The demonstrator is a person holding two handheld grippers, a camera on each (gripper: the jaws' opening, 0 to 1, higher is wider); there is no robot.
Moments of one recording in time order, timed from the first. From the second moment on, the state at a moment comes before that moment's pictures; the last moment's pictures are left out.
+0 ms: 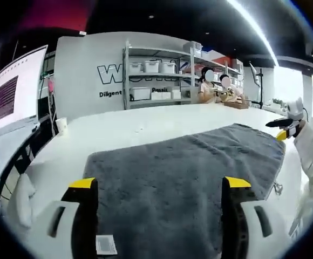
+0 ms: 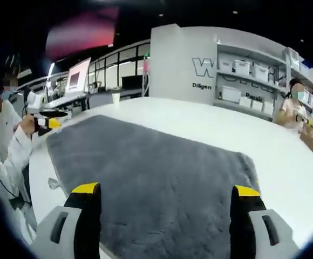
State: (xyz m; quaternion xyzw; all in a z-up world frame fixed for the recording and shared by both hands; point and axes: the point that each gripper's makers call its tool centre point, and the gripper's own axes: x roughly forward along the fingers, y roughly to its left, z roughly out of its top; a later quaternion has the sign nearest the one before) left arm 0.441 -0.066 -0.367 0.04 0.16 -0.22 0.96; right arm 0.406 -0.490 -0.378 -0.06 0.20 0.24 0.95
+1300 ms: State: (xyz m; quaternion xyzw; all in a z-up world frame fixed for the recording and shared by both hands) left arm 0.557 -0.066 -0.393 0.06 0.19 -0.23 0.95; right arm 0.531 -0.497 -0.375 -0.06 0.19 0.21 0.96
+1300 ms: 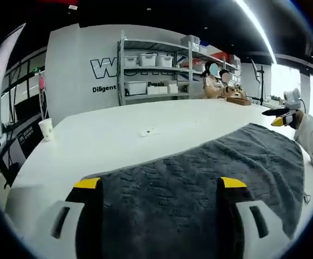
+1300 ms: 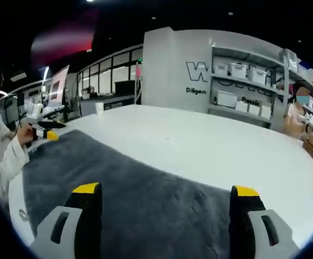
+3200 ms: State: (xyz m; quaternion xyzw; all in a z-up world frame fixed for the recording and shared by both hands) left arm 0.564 0.025 -0.436 0.10 0.24 -0.09 0.96; right arm 0.522 -0.513 -0.406 -0.03 0.23 0.20 0.95
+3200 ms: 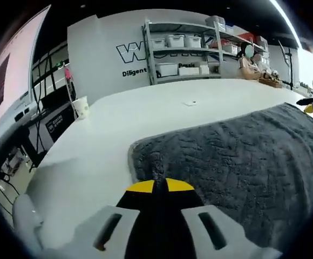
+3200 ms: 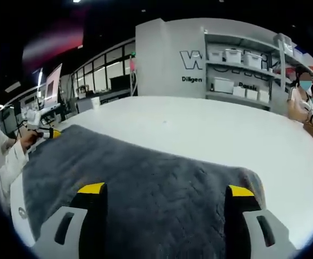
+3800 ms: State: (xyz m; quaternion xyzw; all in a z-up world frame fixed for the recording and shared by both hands) left arm 0.562 0.029 -0.434 0.15 0.25 -0.08 0.95; right arm 0.528 -0.575 -0.408 0.00 0.22 0.10 0.97
